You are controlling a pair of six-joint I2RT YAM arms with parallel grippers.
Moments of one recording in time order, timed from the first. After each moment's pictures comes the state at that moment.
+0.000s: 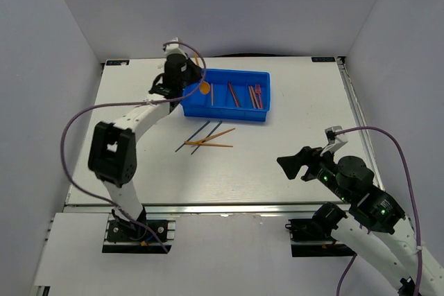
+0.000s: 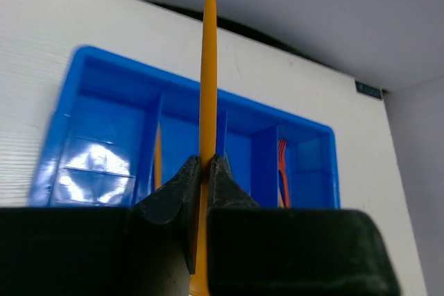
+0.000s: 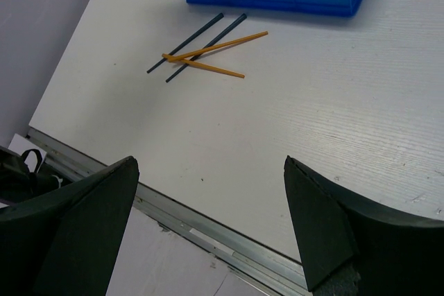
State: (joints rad) left arm -0.37 1.76 1.38 0.10 -0.15 -0.60; right arm 0.75 0.30 0.67 -0.65 0.12 0.53
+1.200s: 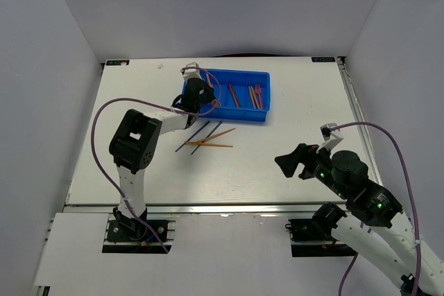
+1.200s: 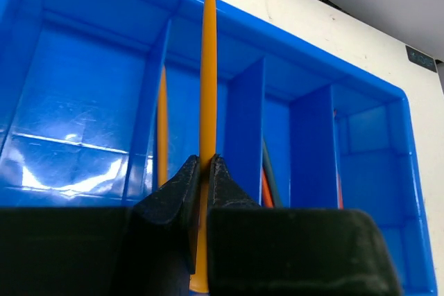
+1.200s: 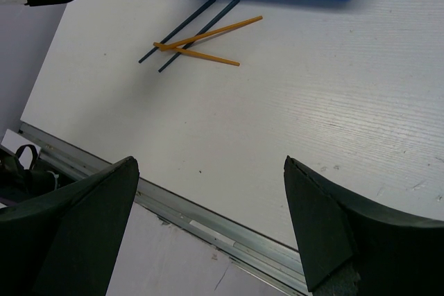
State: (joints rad) left arm -0.47 2.03 1.25 0.46 -0.22 -0.61; right arm 0.75 0.37 0.71 -0.68 0.12 0.56
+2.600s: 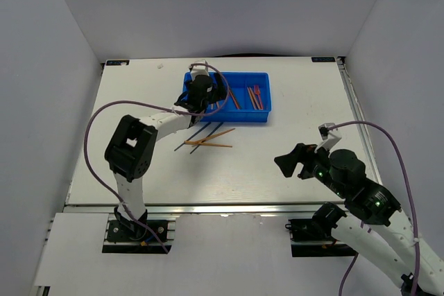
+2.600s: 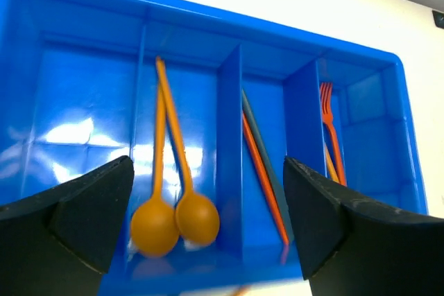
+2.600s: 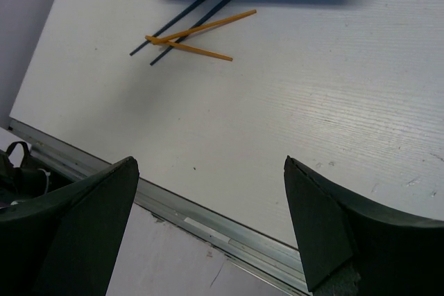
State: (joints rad) left arm -0.55 1.95 1.29 0.27 -0.32 -0.53; right arm 0.75 0.37 0.70 -0.69 0.12 0.56
